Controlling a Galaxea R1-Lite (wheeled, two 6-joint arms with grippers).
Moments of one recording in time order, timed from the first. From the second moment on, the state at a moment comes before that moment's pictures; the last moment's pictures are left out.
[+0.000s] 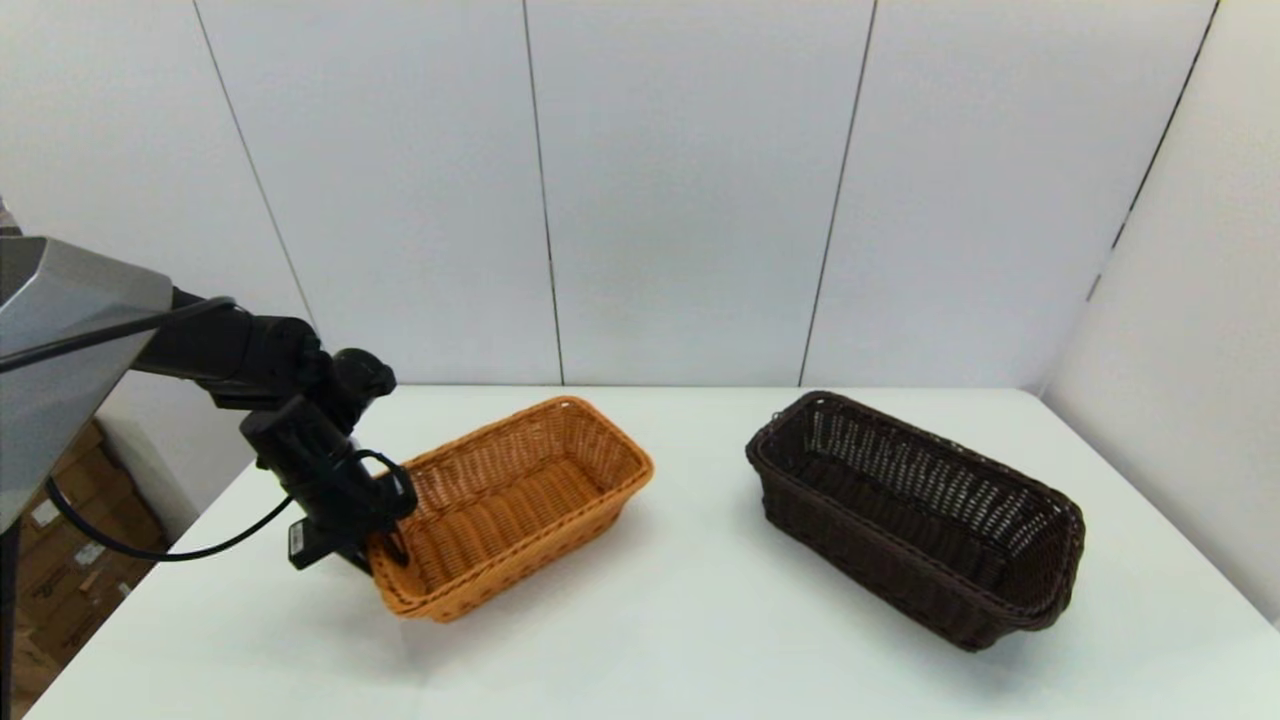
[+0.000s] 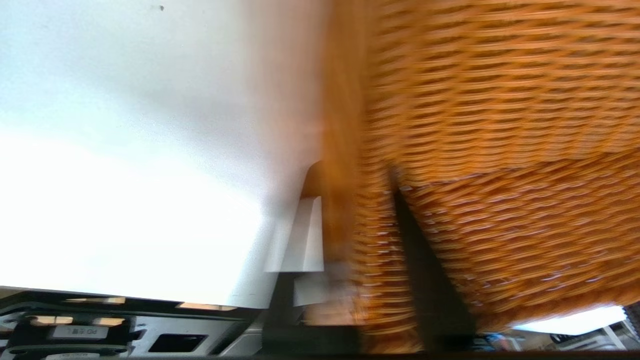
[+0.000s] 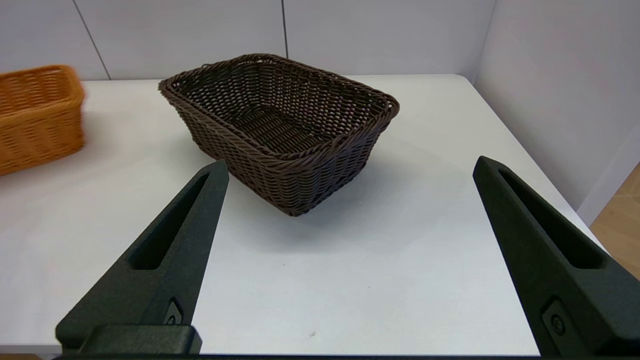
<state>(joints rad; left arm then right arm) -0.07 2.19 -1.44 0.79 -0.24 -0.67 0.00 0.00 0.00 -0.01 -0.02 0.02</state>
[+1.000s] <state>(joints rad) 0.05 2.01 -1.44 0.83 -0.48 -0.51 0.00 0.00 0.00 -0.01 -0.02 0.02</state>
